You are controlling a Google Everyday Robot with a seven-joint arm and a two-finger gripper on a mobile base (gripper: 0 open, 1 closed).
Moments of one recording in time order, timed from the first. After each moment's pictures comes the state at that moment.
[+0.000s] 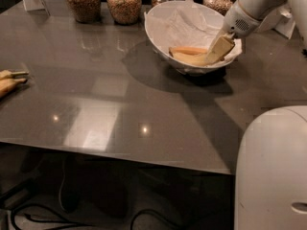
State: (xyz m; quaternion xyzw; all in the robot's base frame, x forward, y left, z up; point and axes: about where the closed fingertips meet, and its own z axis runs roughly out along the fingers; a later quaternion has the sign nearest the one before) arm 0.695 -0.194 0.888 -0.54 0.81 0.09 0.21
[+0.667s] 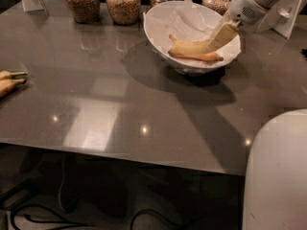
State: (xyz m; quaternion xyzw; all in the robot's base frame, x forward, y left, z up) arm 0.700 -0.191 0.929 -0.55 0.79 0.07 0.26
